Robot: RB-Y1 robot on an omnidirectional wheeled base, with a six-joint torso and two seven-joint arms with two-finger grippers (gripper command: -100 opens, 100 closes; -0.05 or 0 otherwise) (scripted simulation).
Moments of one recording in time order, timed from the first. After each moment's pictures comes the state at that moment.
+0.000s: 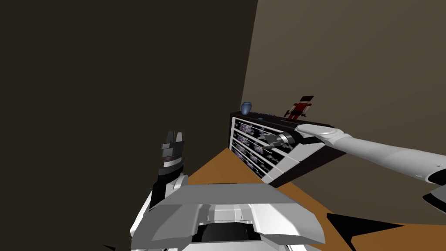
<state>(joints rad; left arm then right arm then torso) 0.53 0.01 0.01 -2.31 0.06 -0.63 -0.14 -0.44 -1.58 0.61 -1.34 0.55 -1.25 0.17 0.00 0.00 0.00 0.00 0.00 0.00</state>
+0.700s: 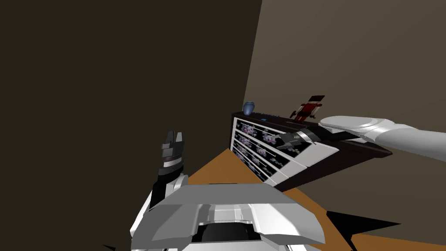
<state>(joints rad) 0.53 0.01 0.01 -2.31 0.06 -0.63 -0.14 -0.50 -1.77 0.72 -1.20 0.60 -1.32 0.16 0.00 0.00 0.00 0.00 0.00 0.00</state>
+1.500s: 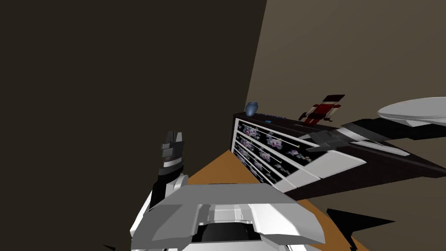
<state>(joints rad) 0.53 0.01 0.01 -2.31 0.06 -0.63 -0.14 -0.60 -1.96 0.88 -1.02 0.68 -1.39 0.14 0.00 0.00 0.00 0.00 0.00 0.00</state>
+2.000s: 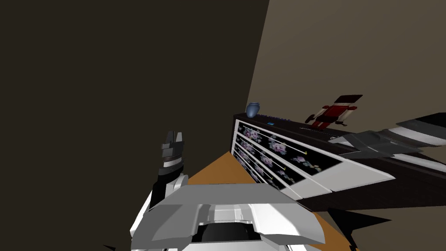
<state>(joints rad) 0.53 0.01 0.01 -2.31 0.06 -0.63 -0.14 -0.66 -2.05 0.98 -0.87 0.75 -1.47 0.12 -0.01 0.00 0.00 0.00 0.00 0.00</state>
